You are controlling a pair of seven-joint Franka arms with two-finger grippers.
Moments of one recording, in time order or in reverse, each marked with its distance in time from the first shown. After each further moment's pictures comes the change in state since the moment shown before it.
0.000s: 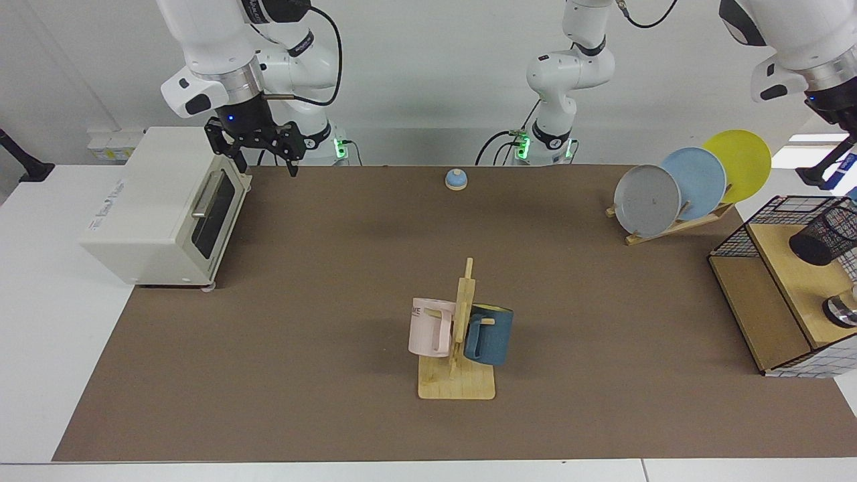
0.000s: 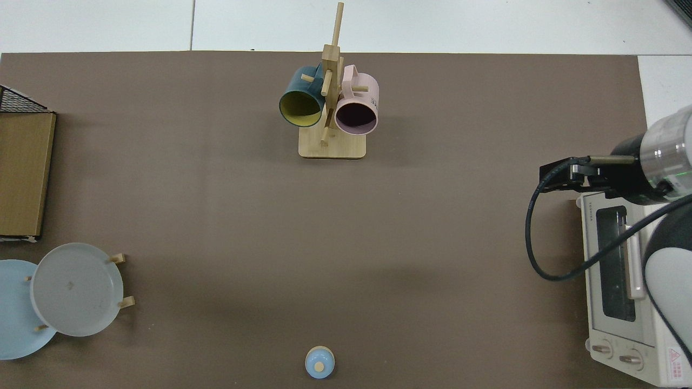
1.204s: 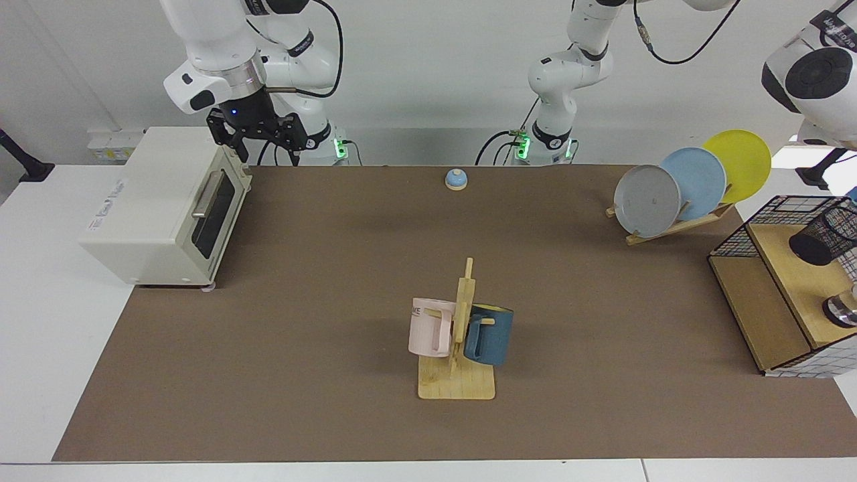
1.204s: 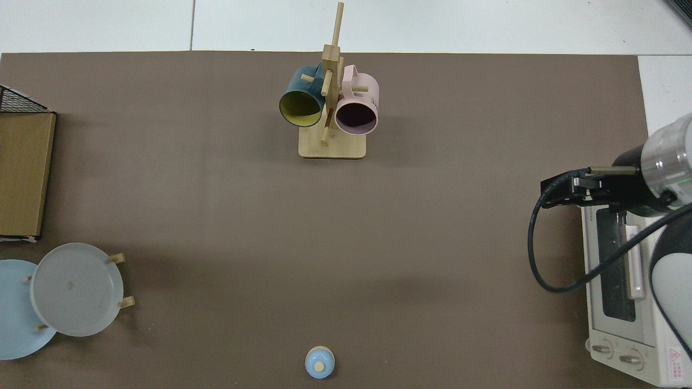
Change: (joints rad) left arm 0.147 0.187 0.007 0.029 0.222 0.124 0.288; right arm 0.000 0.001 0.008 0.020 0.000 -0.089 -0.005
